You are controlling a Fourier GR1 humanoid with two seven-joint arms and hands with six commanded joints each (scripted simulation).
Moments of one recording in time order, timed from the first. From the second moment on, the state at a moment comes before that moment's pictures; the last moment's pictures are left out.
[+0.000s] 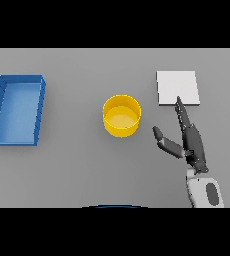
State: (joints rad) left arm -1.60 0.56 -0.23 -0.23 -0.83 -0.29 -0.06; right arm 0.05 -0.04 0.12 -1.68 0.20 -0.02 -0.12
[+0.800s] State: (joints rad) left arm -0.90 0.56 0.09 -0.52 -0.35 0.06 0.23; right arm 0.04 -0.07 0.13 -1.66 0.21 -0.01 -0.15
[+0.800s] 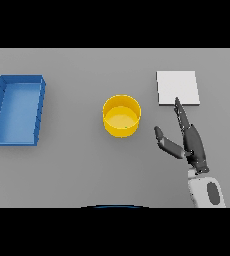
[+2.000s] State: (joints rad) left arm -0.53 0.56 0.01 -1.09 -0.22 -0.13 0.45; right arm 0.04 -0.08 0.15 -1.67 0.29 -0.04 -0.07
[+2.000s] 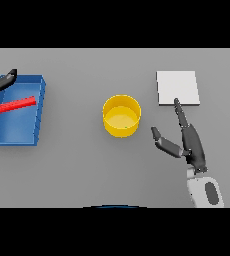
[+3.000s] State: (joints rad) left arm -0.48 0.53 0.03 -1.18 -0.17 -0.14 0.45; right arm -0.52 -0.39 0.55 -1.36 0.80 0.30 -0.18
